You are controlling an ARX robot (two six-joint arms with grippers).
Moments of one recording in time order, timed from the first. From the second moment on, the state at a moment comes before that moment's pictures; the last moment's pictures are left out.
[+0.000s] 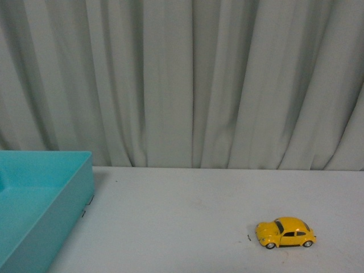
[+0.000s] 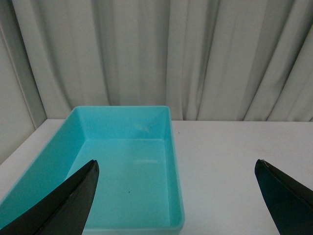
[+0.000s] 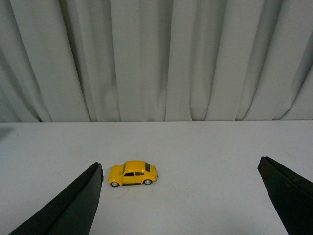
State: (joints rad) left arm 0.00 0.01 0.01 0.00 0.00 0.00; right arm 0.00 0.00 0.01 0.00 0.00 -0.01
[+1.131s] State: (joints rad) left arm 0.00 0.01 0.01 0.00 0.00 0.00; right arm 0.00 0.00 0.01 0.00 0.00 -0.01
